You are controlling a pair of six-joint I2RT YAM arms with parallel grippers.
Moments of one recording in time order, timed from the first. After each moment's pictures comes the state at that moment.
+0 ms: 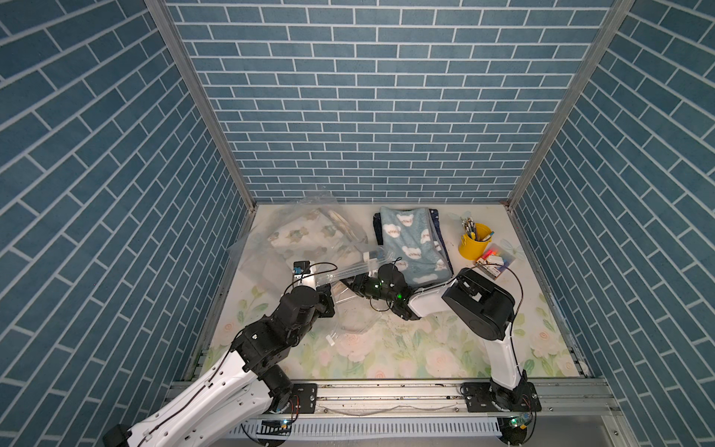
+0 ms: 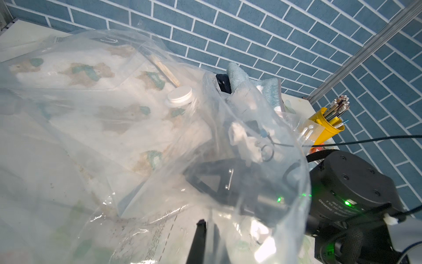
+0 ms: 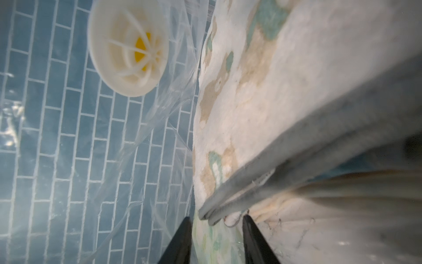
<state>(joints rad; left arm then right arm) -0.78 0.66 0.65 -0.50 -0.37 -0.63 0.95 2.08 1.00 0.89 -0.28 1.25</state>
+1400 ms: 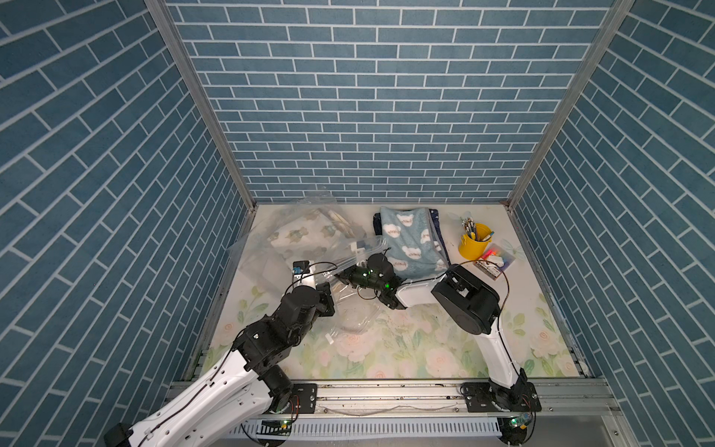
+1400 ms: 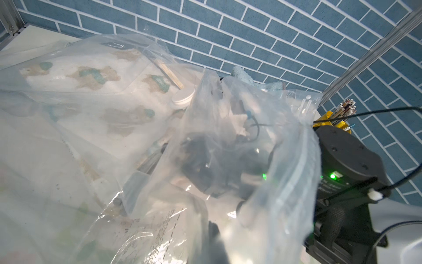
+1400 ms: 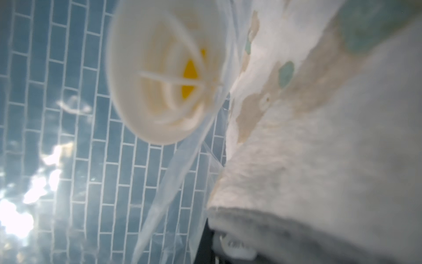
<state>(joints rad) -0.78 0.66 0.64 -0.49 -0.40 -0.63 0.95 2.20 1.26 0.86 -0.36 1.30</state>
